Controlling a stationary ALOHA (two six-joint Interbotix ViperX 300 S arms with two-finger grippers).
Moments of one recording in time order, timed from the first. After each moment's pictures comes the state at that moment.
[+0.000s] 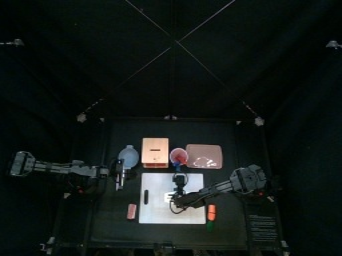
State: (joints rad) left arm 0.02 -0.72 1.22 -0.04 -0.28 0.00; right arm 0.24 0.37 0.10 -0.29 1.10 1.97
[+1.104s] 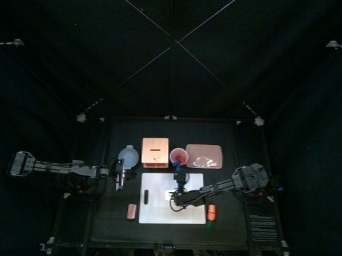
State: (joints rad) left arm 0.02 -0.72 1.22 -0.04 -0.28 0.00; right arm 0.26 0.30 0.07 -0.30 1.23 1.95
